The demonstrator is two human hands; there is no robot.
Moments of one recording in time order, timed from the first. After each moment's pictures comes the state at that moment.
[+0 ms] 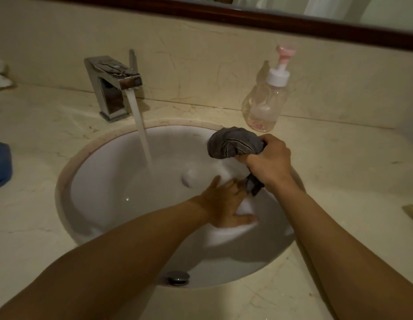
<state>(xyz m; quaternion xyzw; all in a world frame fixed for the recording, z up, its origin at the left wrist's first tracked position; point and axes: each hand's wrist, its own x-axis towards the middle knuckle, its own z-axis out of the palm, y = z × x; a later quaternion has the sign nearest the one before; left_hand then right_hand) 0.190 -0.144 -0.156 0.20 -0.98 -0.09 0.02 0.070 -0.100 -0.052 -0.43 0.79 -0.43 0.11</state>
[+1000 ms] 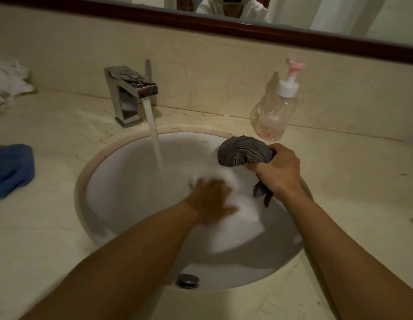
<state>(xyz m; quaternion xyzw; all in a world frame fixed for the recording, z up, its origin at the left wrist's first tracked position) 0.226 -0.170 -0.155 0.31 -0.95 -0.03 -0.04 0.070 -0.098 -0.050 -0.42 0.79 -0.43 0.12</state>
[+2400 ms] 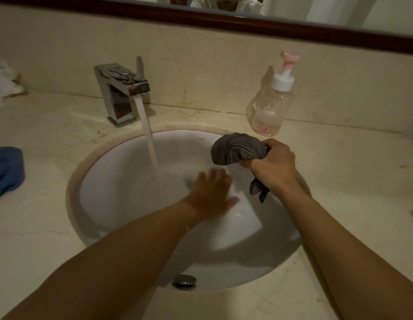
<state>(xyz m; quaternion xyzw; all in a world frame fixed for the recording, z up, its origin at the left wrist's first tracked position) 0.212 -0.166 -0.153 0.33 -0.94 0.04 0.09 0.069 -0.100 -0.053 -0.43 0.79 -0.42 0.11</state>
